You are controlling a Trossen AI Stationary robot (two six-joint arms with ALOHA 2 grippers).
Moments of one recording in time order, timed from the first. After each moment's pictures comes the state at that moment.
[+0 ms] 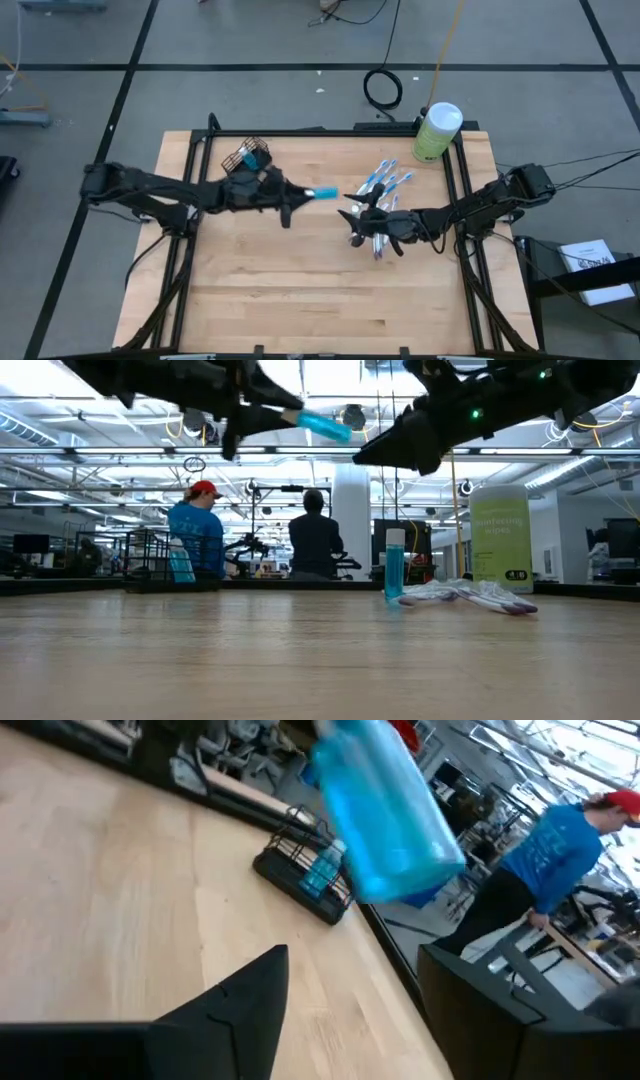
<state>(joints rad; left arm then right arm) 0.02 1.26 0.68 0.43 -0.14 -0.43 0.23 1.50 0.62 0.71 0.71 -0.43</state>
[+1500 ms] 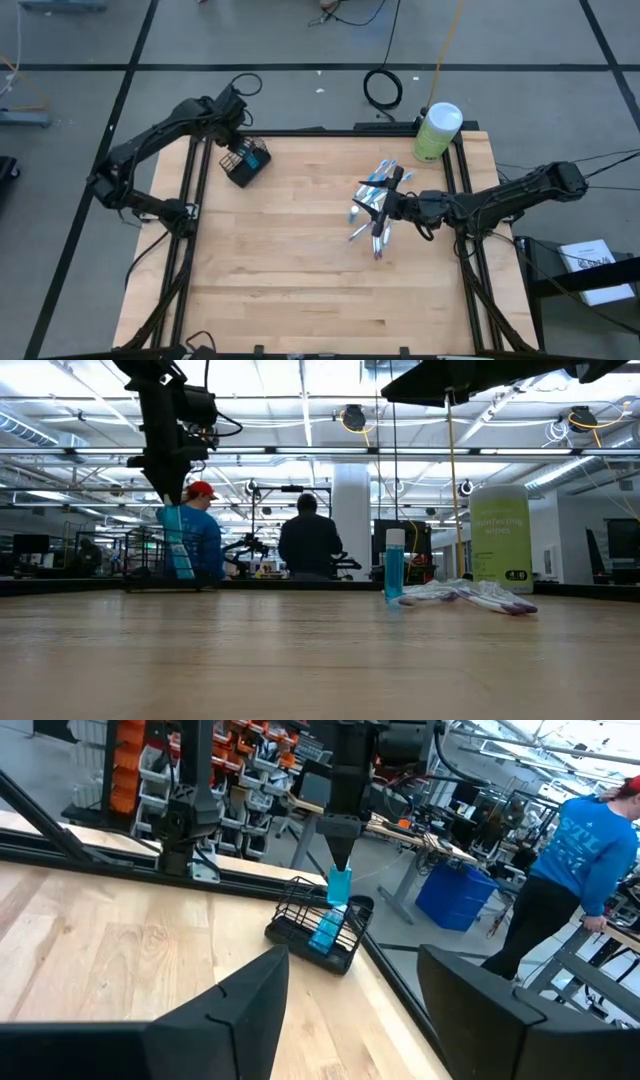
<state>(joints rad) 0.86 1.38 1.22 -1.10 -0.10 -0.10 0.18 1.14 0.62 0.46 0.57 -0.30</state>
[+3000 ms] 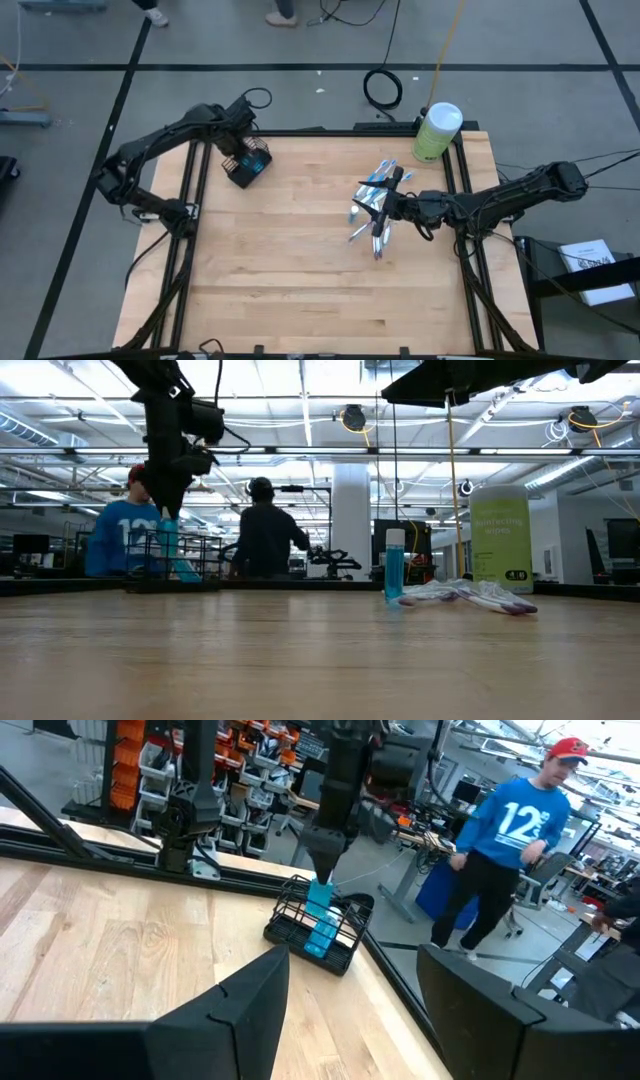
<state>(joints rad) 0.80 1.43 1.17 -1.14 -0.05 -0.13 0.18 1.14 0.62 0.45 0.57 -0.30</state>
